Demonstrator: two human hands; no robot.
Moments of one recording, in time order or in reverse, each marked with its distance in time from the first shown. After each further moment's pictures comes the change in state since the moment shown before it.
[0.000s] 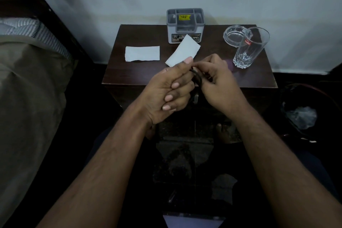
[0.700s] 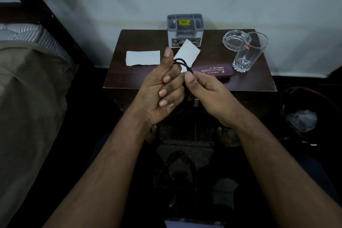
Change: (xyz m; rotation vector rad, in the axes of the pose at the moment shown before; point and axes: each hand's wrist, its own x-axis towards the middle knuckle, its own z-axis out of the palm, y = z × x) left_hand 0.005 0.006 -0.011 -0.245 -0.047 0.147; right_hand -0.010 -0.020 0.001 0.603 -0.317 0.099
